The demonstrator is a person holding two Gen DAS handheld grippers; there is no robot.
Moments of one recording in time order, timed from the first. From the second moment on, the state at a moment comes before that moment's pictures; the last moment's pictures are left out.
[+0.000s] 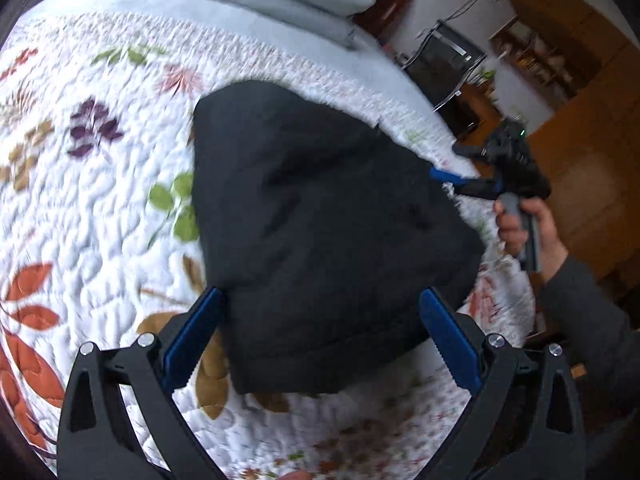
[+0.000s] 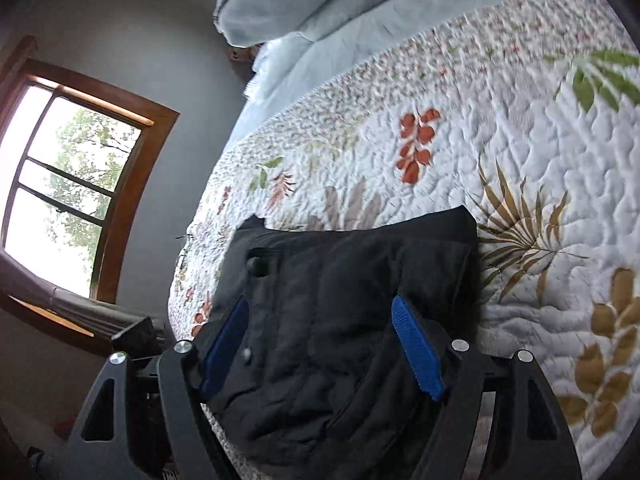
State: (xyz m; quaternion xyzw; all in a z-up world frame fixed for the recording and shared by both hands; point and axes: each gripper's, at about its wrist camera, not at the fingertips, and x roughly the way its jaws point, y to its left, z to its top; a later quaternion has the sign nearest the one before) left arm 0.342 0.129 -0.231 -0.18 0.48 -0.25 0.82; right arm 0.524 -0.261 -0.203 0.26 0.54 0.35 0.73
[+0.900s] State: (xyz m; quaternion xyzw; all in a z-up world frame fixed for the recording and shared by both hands) left arm 0.331 0.115 -0.219 -0.16 0.47 -0.19 0.85; right arm 0.389 -0.292 -0.192 0.29 0.49 0.39 0.72
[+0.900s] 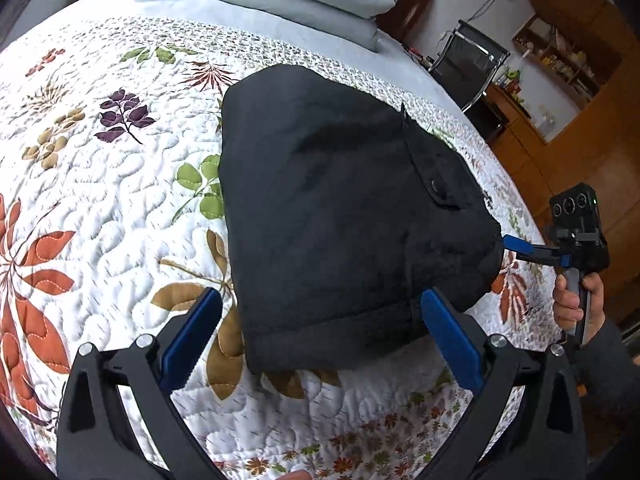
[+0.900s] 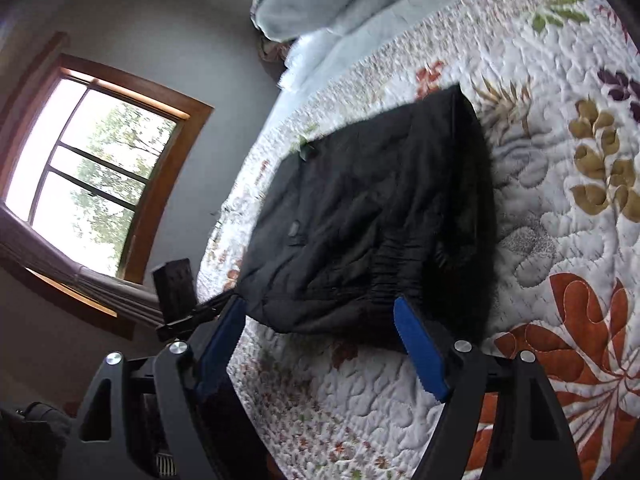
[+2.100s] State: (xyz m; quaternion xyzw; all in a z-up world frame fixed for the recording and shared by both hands) left arm 0.058 0.175 -0.023 -0.09 0.30 0.01 0.95; right arm 0.067 -0.340 -0.004 0.15 0.32 0.12 0.93
